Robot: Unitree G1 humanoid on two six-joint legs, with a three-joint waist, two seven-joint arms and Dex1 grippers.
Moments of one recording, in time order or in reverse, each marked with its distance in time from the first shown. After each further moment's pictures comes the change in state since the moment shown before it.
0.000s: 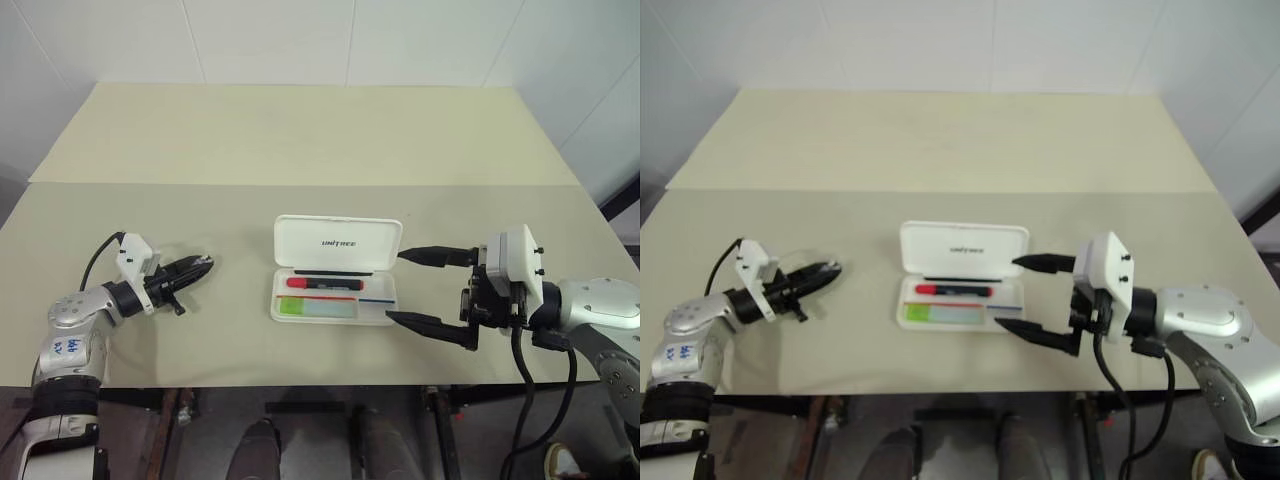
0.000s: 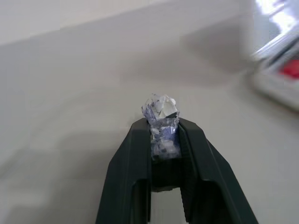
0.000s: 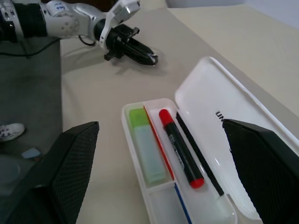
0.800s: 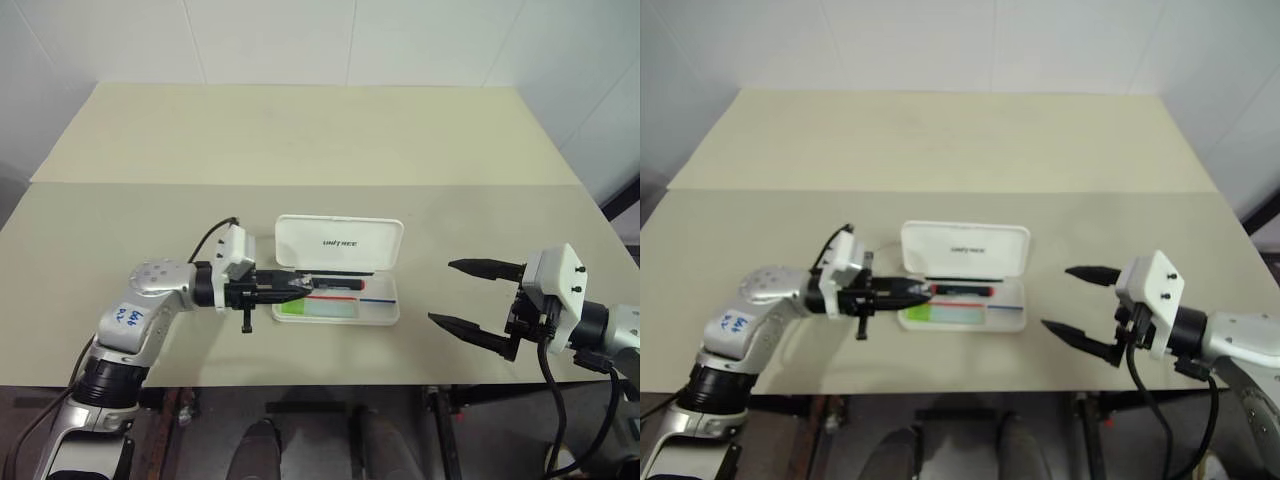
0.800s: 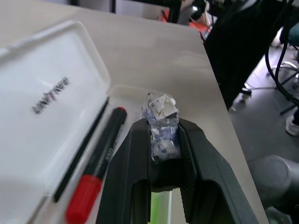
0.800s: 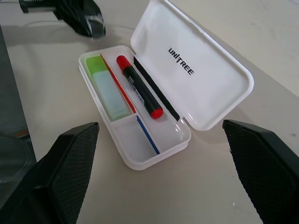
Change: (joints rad) left arm -0.144 -0.092 -0.335 -0.391 -0.035 0.287 -0.088; right arm 0.268 -0.045 -0.219 -0.011 -0.078 -0.041 -0.038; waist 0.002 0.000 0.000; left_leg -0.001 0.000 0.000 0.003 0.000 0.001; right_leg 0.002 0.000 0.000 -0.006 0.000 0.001
